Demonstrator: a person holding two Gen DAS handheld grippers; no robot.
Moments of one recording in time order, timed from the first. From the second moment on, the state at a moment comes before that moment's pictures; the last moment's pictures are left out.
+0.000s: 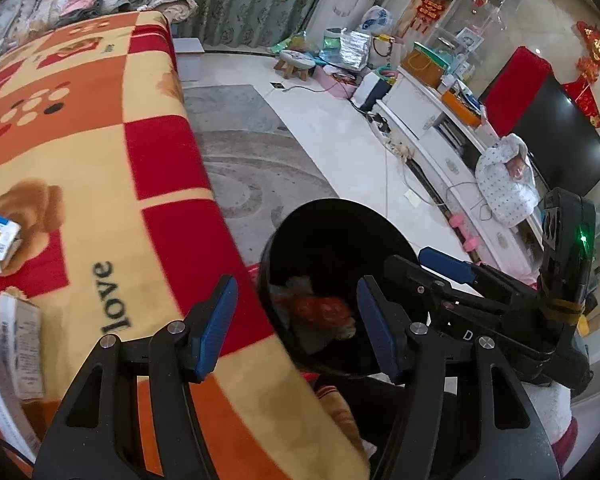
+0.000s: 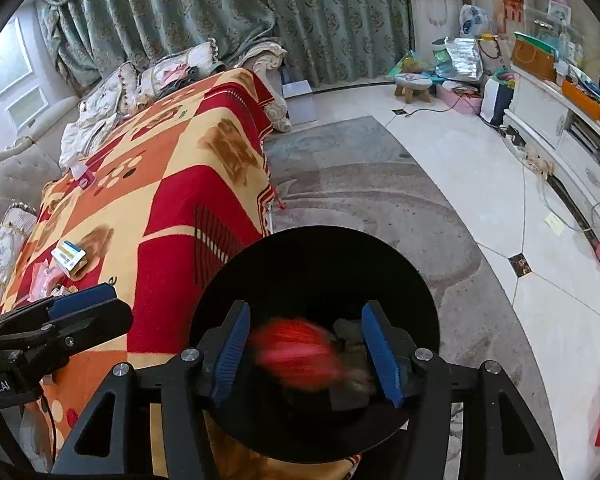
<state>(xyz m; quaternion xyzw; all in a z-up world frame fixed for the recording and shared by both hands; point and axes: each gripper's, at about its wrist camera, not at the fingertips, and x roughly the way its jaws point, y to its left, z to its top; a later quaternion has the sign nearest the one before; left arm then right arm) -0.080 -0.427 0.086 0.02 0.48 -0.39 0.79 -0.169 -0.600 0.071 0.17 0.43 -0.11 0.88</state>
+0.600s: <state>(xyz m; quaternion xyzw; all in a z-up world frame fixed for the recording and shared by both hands) -0.083 -0.347 0.097 0.04 0.46 -0.31 0.83 -0.146 -0.532 0.083 0.14 0.43 -0.05 0.89</state>
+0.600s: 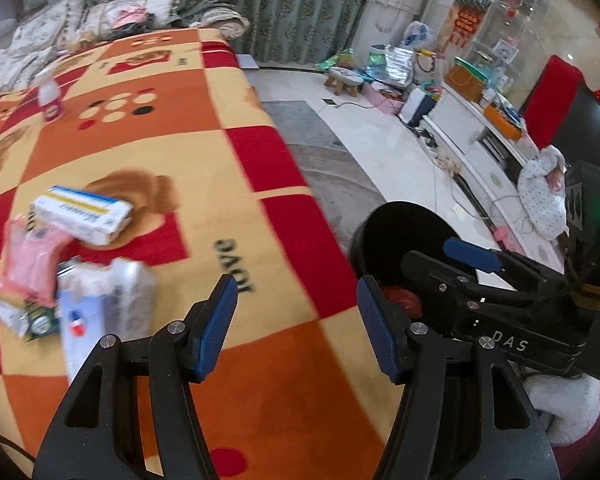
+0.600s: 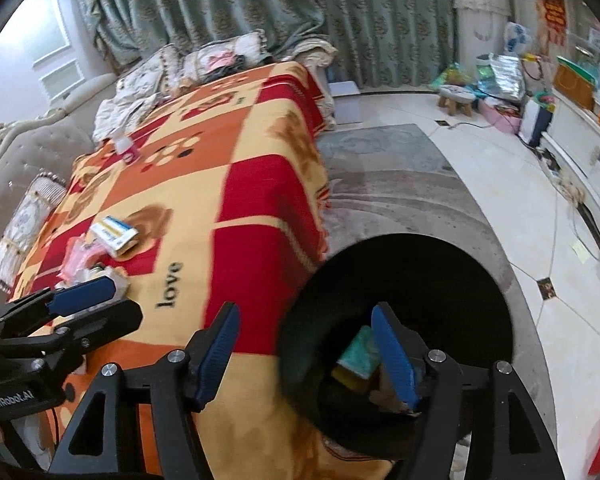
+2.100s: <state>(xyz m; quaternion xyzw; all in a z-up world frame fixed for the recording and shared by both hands) -0.016 -0.050 0.051 -0.12 0.50 -0.08 0.85 0.074 -0.245 0.046 0.08 0.55 0.15 0.82</state>
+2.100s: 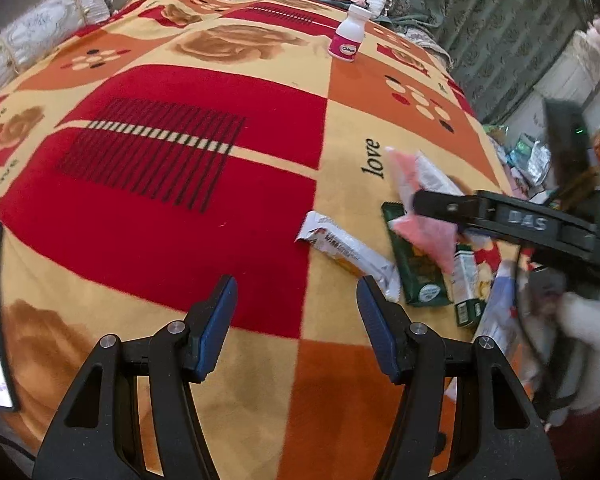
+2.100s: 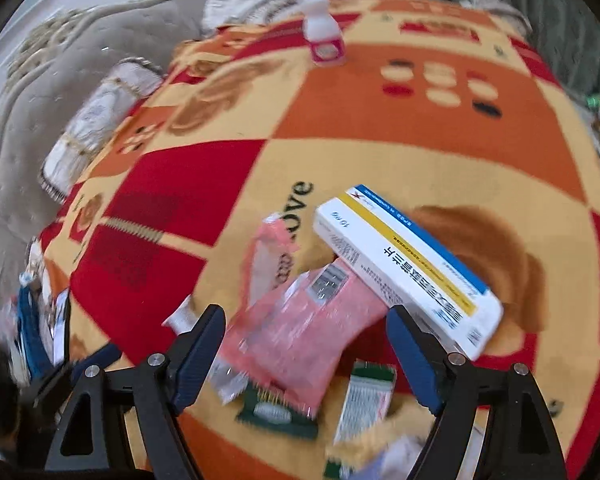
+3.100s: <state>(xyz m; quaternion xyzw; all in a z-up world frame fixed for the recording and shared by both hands) 0.006 -0.108 0.068 -0.08 0.49 -0.14 0.86 -0.013 -0.321 0.105 0.10 0.43 0.19 0.87</state>
